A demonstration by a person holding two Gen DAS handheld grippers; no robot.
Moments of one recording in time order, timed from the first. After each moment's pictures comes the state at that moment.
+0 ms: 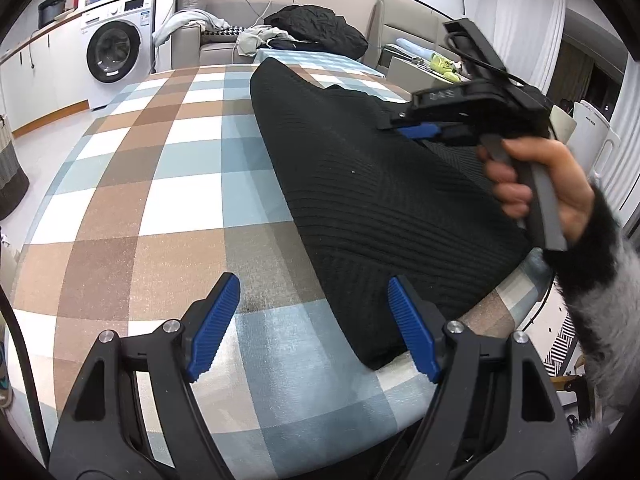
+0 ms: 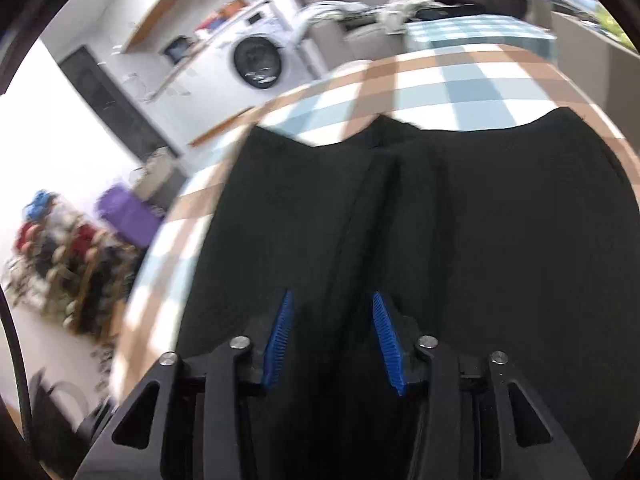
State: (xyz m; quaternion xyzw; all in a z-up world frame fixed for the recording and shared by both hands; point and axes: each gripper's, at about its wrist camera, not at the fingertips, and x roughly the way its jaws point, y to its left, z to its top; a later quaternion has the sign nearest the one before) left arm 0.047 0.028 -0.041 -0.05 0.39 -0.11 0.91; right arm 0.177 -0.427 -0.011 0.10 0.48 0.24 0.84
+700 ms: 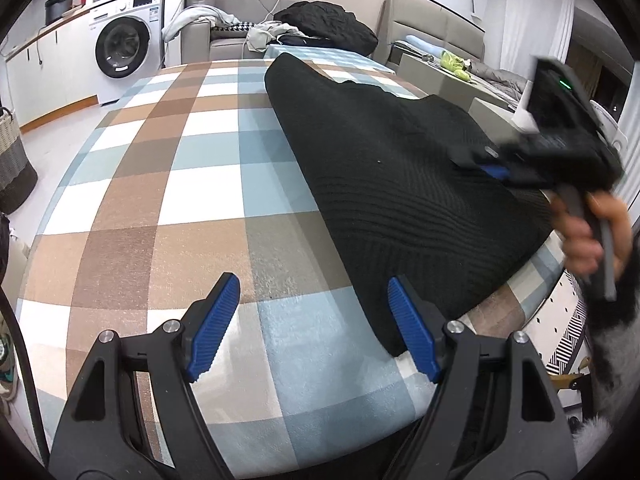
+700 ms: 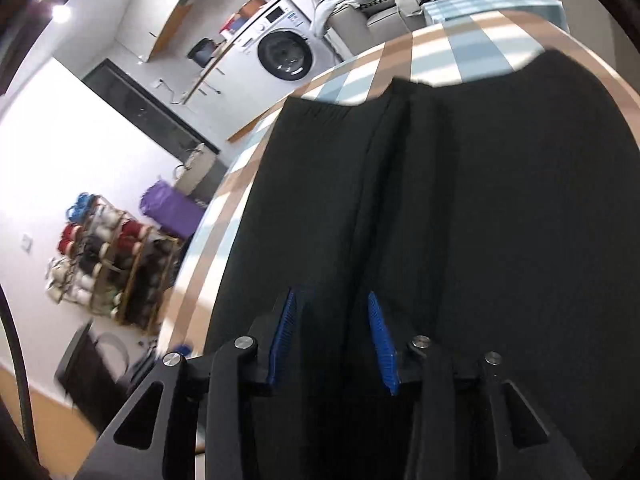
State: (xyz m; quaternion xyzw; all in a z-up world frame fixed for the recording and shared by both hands) left arm 0.042 0.035 -0.043 -0.05 0.40 -0.09 0.91; right arm 0.102 -0.475 -0.015 0.16 0.49 0.33 0.79
